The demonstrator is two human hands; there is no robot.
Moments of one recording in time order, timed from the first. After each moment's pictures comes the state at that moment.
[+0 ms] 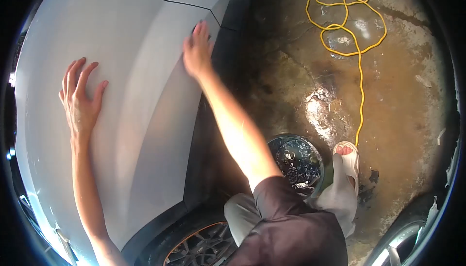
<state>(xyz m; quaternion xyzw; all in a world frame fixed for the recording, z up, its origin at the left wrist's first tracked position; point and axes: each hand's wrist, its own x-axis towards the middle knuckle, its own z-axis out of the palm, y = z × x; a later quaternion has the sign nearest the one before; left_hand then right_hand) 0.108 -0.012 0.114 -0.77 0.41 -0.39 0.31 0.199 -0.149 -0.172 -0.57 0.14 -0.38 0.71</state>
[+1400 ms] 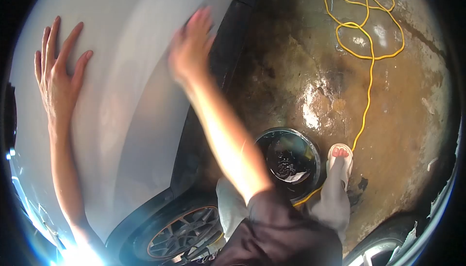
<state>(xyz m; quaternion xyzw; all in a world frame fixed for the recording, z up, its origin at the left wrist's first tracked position) 0.121 -0.003 0.115 -0.71 0.35 -0.43 0.44 0.149 -0.100 -0.153 -0.59 0.16 -0.33 0.72</state>
